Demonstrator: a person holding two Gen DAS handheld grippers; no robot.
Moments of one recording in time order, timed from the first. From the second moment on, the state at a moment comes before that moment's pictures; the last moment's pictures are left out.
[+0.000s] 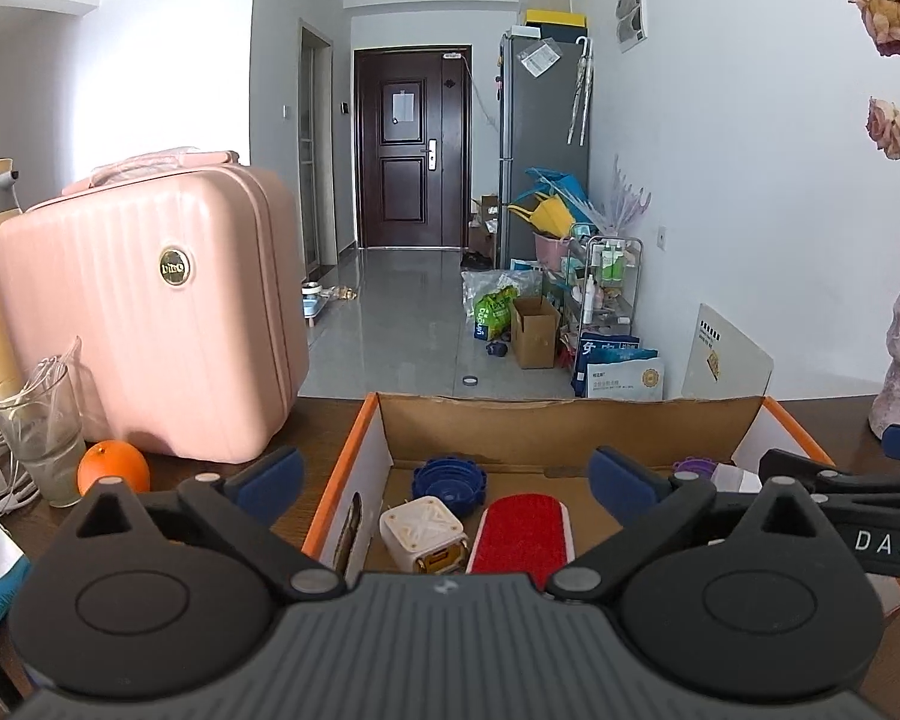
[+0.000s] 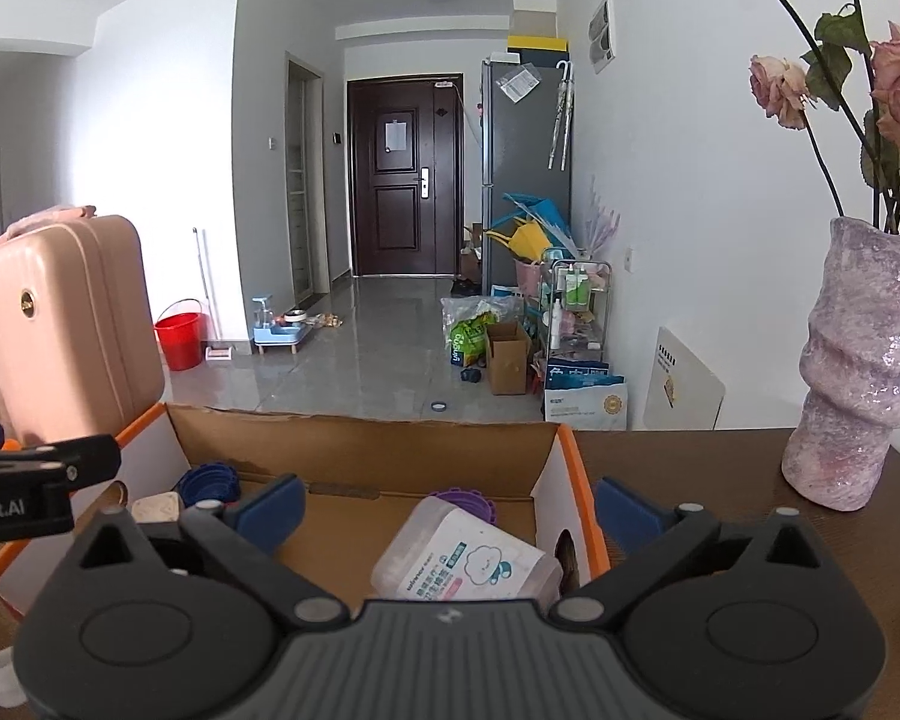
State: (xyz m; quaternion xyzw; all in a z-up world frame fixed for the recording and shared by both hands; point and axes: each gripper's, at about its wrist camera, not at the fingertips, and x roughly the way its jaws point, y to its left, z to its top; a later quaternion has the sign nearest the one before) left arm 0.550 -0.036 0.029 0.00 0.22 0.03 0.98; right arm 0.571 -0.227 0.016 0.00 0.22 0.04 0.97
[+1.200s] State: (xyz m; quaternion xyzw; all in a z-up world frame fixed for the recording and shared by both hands) left arm 0.512 -0.028 0.034 0.00 0.20 0.03 0.98; right arm 0.521 -0.228 0.024 -0.01 0.18 0.05 0.98
